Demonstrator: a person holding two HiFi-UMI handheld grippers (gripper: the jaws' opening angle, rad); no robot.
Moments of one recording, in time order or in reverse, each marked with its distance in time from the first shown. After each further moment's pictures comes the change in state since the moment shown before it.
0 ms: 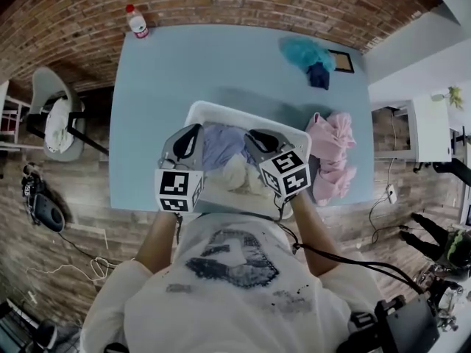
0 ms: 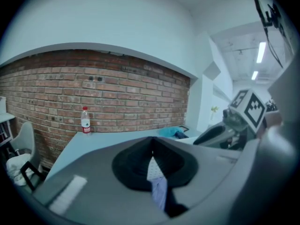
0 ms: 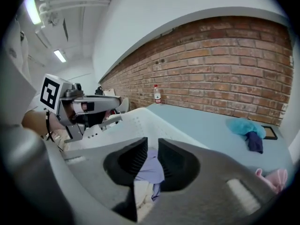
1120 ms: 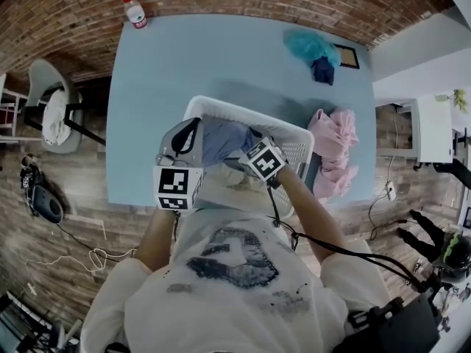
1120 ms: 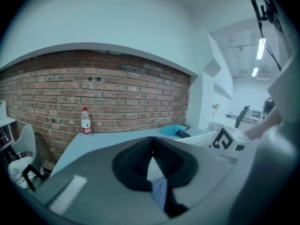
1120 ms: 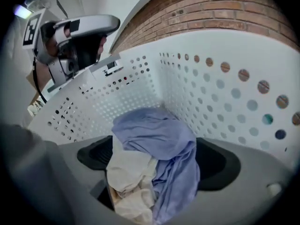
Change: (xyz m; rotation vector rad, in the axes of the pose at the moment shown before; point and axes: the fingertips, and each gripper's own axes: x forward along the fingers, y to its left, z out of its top) left arm 0.010 0.003 -0.001 0.028 0.013 0.014; right arm 0.079 0.019 -0.116 -0.112 0.405 0.186
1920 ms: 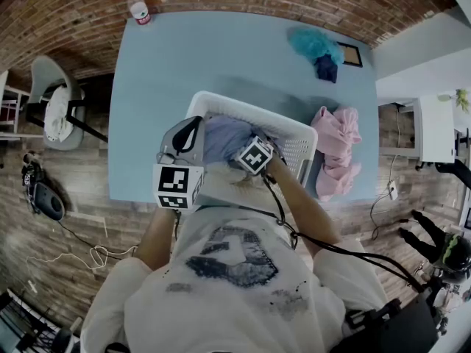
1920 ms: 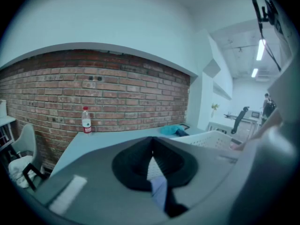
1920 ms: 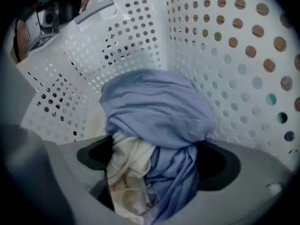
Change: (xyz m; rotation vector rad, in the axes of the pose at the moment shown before) left arm -0.009 0.000 -0.004 -0.004 0.002 -0.007; right arm 0.056 -0.002 -0.057 -0.081 0.226 -0.014
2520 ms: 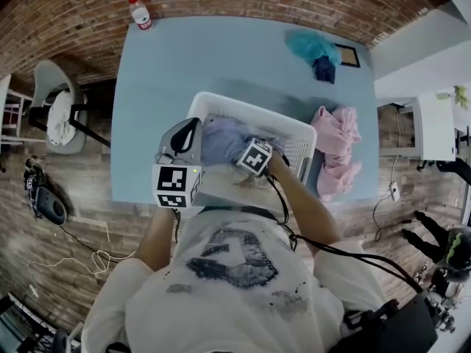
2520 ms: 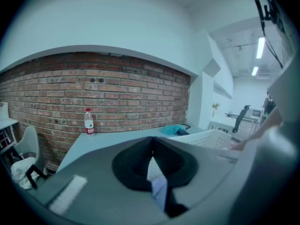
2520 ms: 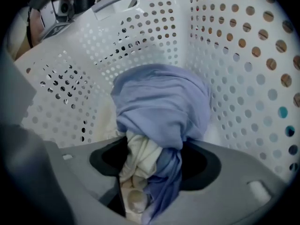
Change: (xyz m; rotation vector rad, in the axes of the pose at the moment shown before) left arm -0.011 0.005 -0.001 0.008 -0.004 0.015; right arm -0.003 0.019 -0.005 -0.147 0.044 0.072
